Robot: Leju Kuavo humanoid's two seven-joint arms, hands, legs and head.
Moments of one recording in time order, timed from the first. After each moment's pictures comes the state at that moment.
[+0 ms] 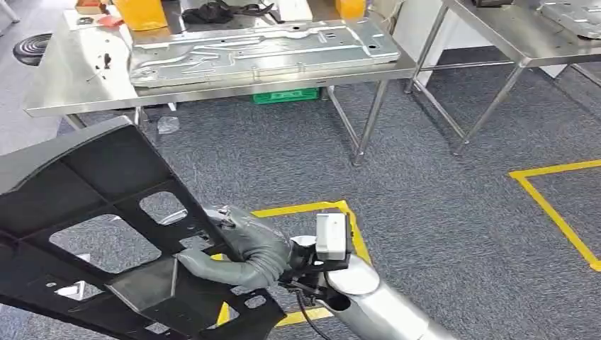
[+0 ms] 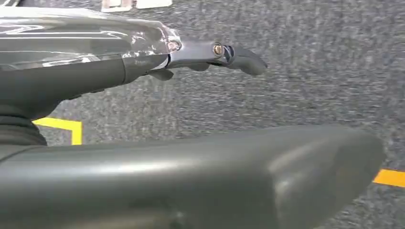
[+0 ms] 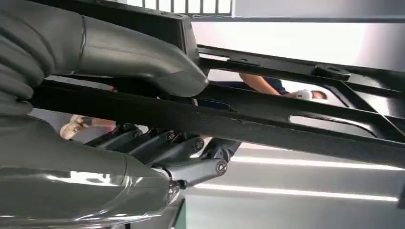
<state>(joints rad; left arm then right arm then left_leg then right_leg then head) -0.05 0.02 1.22 -0.25 -0.90 -0.04 -0.32 -0.38 0.18 0.75 -1.48 -0.24 0.42 -0.42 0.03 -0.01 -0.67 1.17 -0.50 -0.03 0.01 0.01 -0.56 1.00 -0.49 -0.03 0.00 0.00</state>
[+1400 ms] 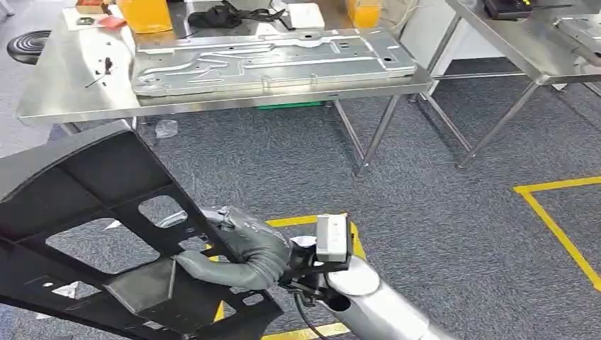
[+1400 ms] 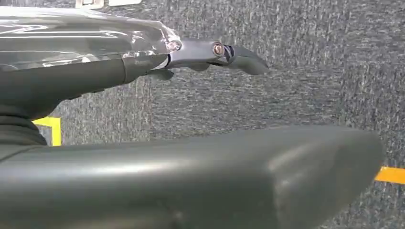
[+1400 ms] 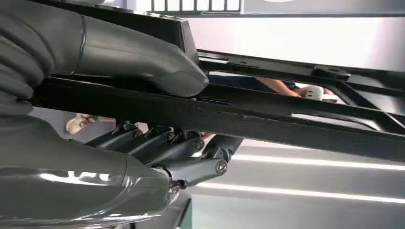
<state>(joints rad) -0.05 0.02 1.23 -0.25 -0.91 -0.04 -0.34 -0.38 0.18 0.75 -1.48 -0.24 0.42 -0.42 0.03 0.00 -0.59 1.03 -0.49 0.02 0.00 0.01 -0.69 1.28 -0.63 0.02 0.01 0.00</state>
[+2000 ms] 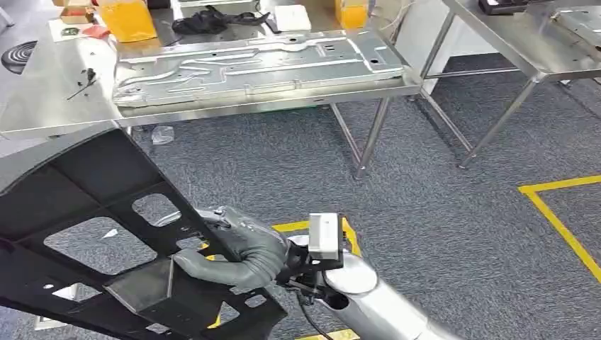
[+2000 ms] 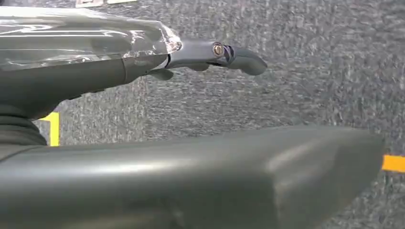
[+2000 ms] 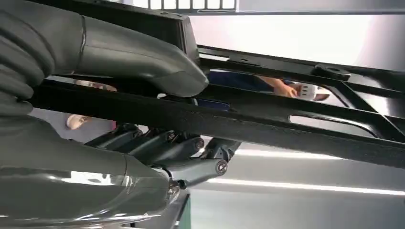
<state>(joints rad) -0.05 0.02 1.24 -0.25 -0.93 -0.04 -0.34 -0.40 0.18 0.76 -1.46 -0.24 0.42 -0.42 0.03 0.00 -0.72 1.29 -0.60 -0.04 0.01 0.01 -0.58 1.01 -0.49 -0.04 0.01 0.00</state>
